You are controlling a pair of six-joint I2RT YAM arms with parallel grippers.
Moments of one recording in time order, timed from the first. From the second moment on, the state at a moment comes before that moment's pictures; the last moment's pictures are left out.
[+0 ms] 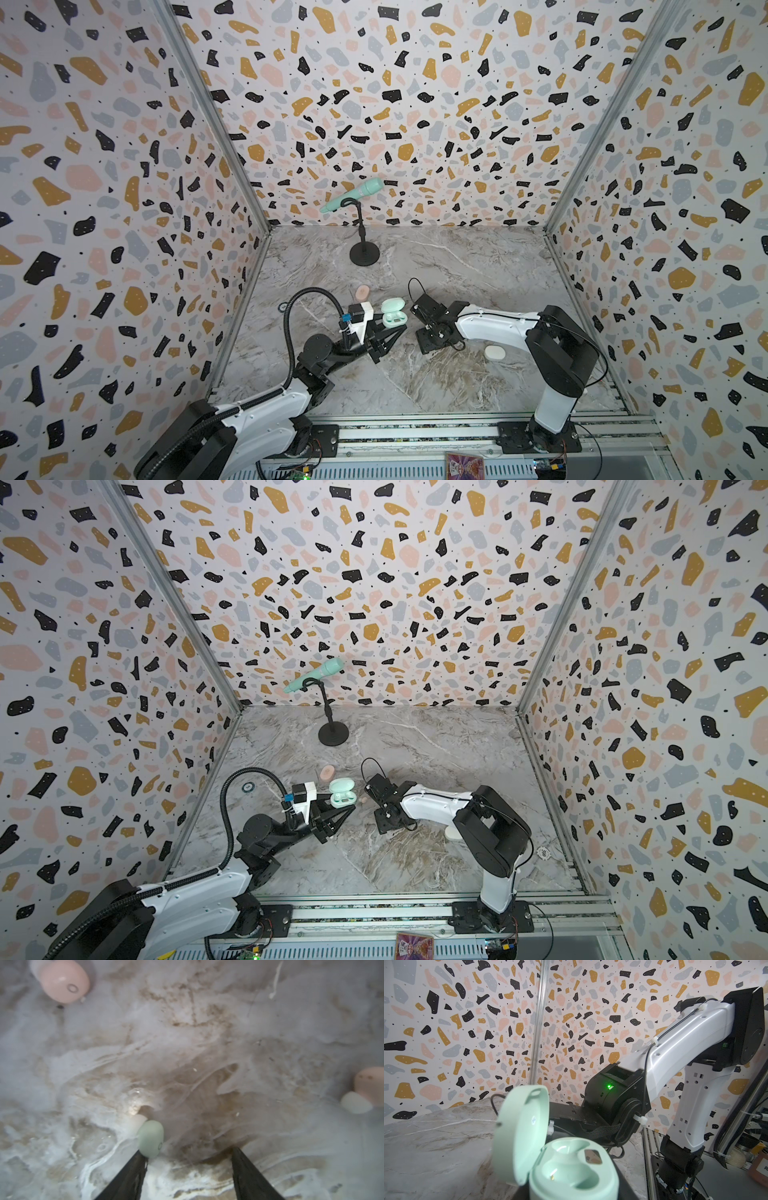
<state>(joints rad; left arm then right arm) -0.65 1.03 0.19 1.05 0.46 -0.30 0.87 1.79 1.09 -0.63 0.11 0.50</state>
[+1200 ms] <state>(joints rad) -0.65 1.01 0.19 1.03 0.44 -0.30 0.80 1.83 1.17 -0.66 0.14 0.44</state>
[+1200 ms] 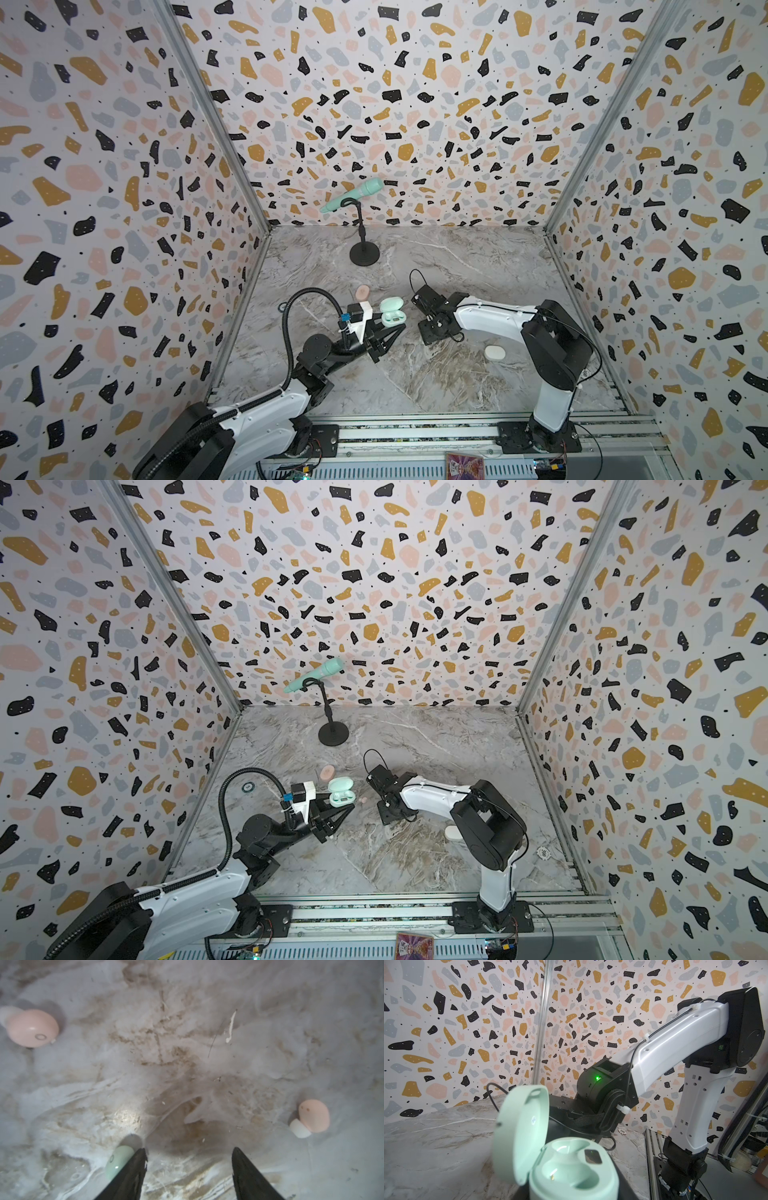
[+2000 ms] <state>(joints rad) -0.65 1.00 0.17 1.03 0.43 -0.29 0.83 1.81 1.19 -0.61 -0.03 0.75</state>
